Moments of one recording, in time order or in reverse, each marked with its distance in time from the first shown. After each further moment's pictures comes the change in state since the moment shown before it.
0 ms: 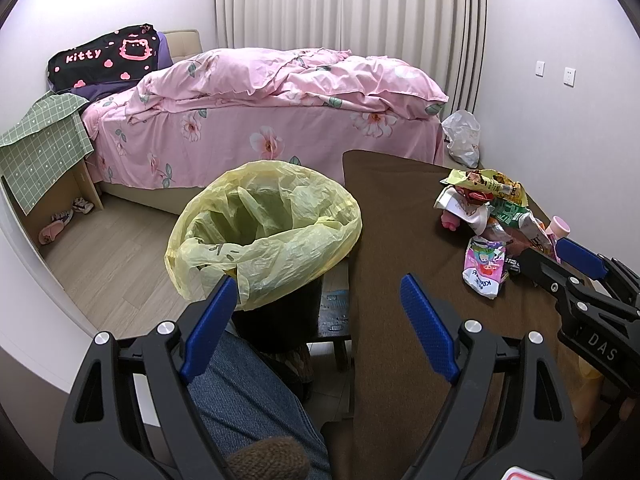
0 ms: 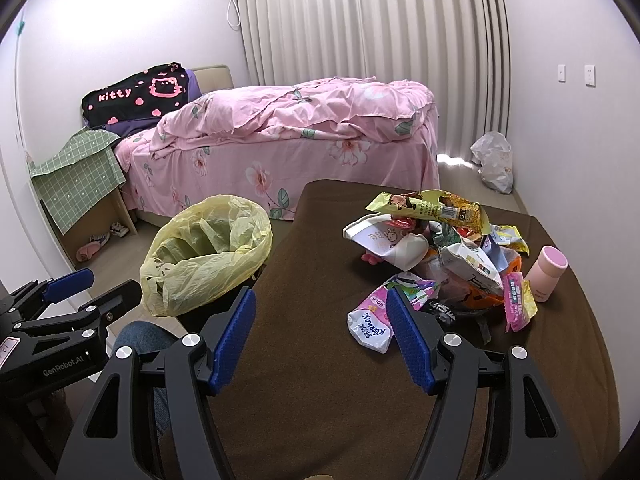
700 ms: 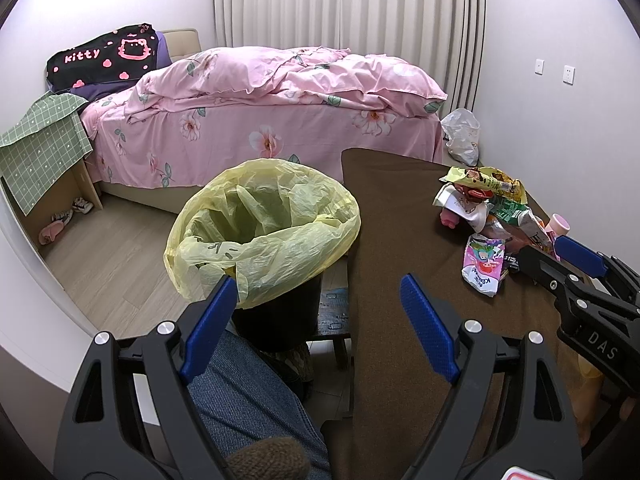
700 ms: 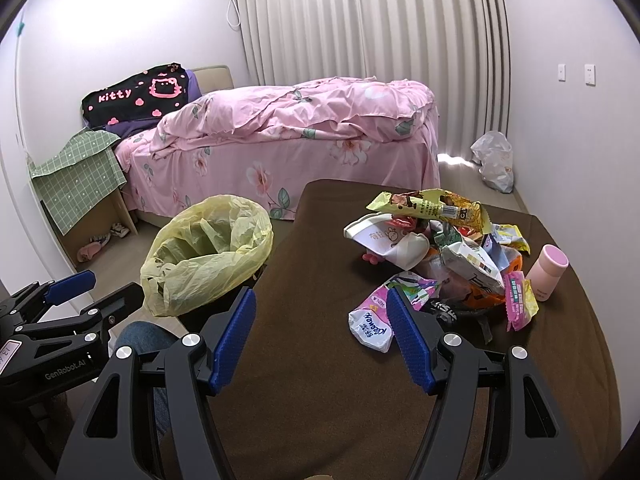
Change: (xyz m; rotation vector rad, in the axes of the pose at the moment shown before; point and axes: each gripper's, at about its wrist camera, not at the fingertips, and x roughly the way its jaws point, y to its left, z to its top) left arm 0.000 0.000 0.000 0.002 0.000 0.000; right arm 0.000 0.001 0.001 0.000 -0.002 0.000
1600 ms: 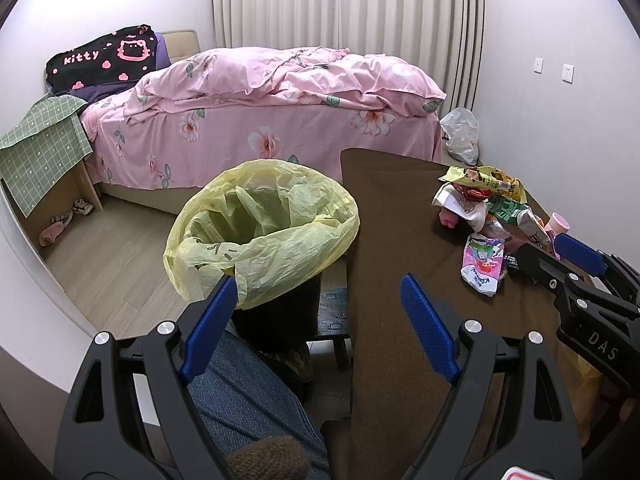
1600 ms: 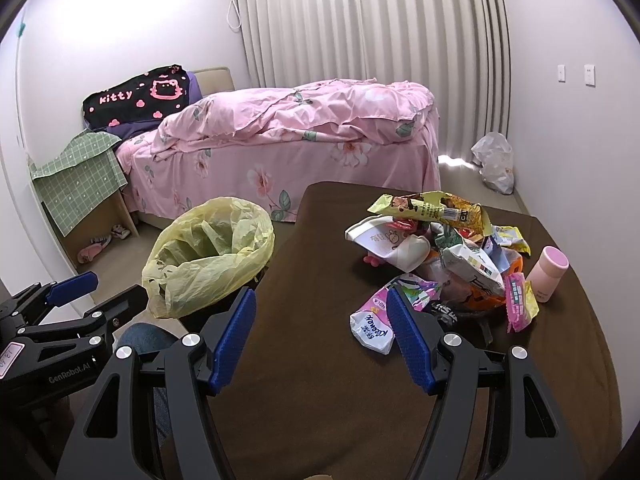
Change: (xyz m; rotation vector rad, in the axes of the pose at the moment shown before) left arm 0.000 -0.002 0.000 0.003 -0.002 0.002; right arm 0.000 0.000 -0.001 -0.001 -0.002 0.001
